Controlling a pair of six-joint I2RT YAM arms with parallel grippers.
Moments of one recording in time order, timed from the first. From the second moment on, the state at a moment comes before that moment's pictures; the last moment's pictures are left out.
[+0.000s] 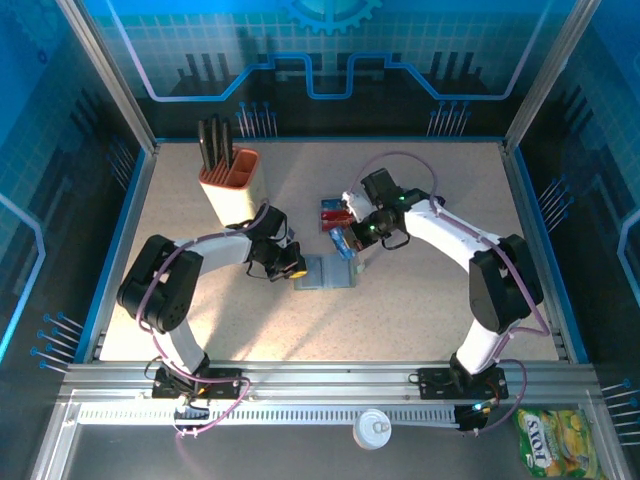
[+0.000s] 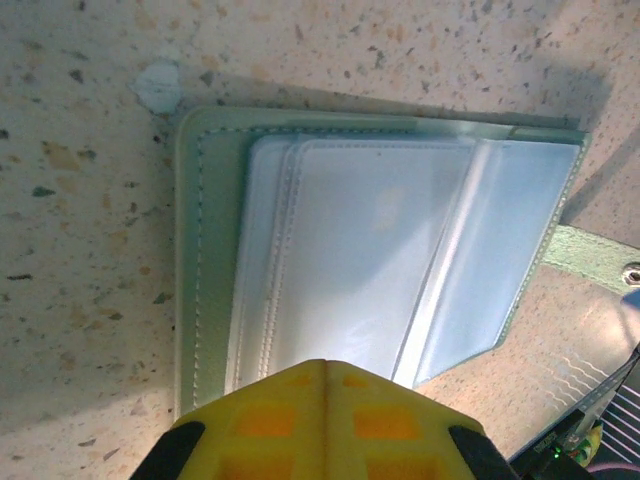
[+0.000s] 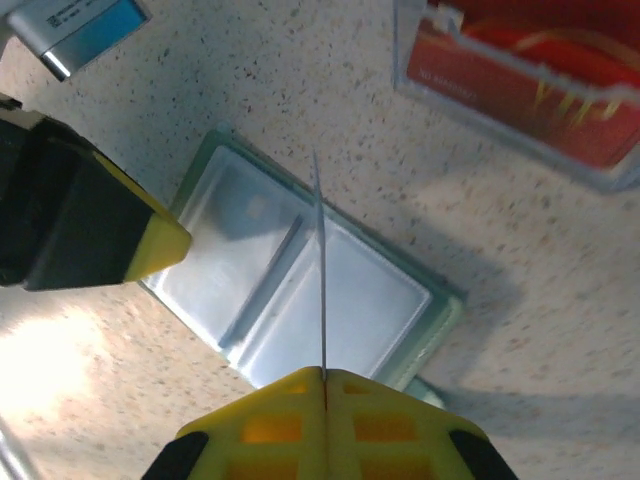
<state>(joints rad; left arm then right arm) -0.40 1.73 0.92 -0.37 0.52 -0.79 0.49 1.73 1.31 -0.71 -0.35 -0.06</state>
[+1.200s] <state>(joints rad) -0.40 1.69 0.93 -0.40 0.51 -0.79 0.42 2.22 2.14 -1.05 -0.26 -0.93</state>
